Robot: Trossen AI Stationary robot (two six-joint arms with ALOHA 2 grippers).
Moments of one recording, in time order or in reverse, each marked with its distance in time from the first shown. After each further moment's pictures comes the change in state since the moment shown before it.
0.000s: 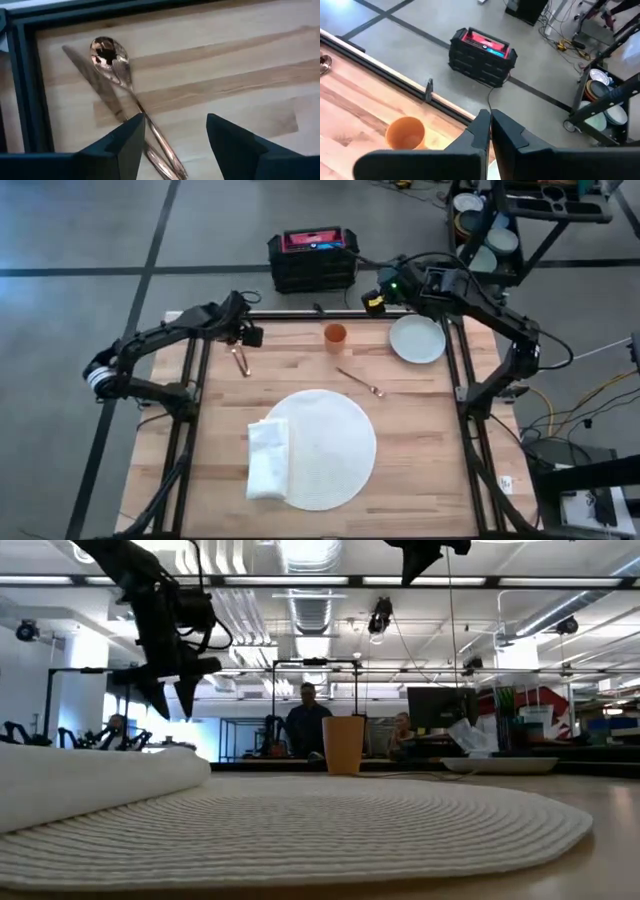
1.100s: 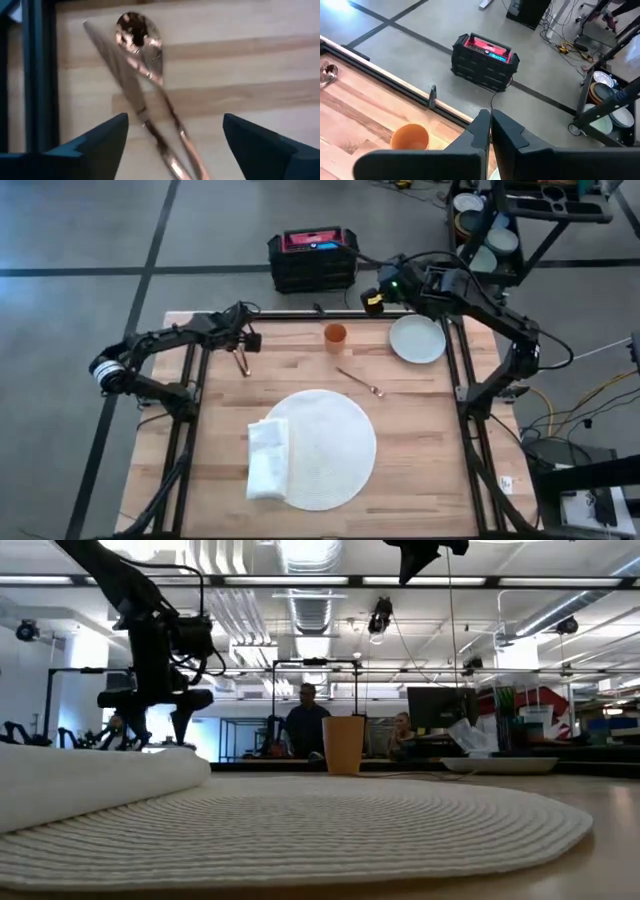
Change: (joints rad) left arm 0.021 0.071 -0.144 0.167 -0.112 -0.094; right arm 0.000 0.000 0.000 0.044 0.000 0.001
